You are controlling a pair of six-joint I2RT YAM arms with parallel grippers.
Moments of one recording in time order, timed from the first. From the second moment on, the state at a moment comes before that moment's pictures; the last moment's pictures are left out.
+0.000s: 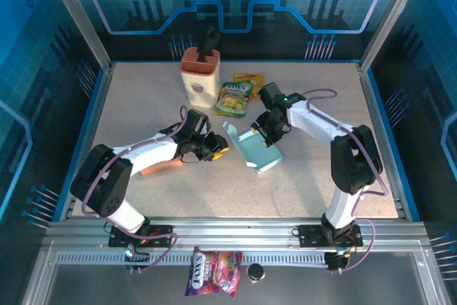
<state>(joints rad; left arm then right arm) -0.49 1.56 0.85 -0.22 0.45 -1.12 0.47 1.81 1.35 -0.84 -0.18 1.42</state>
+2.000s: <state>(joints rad) -0.43 1.39 0.80 -0.44 0.45 -1.03 0.52 2.15 1.69 -0.90 -0.04 1.48</state>
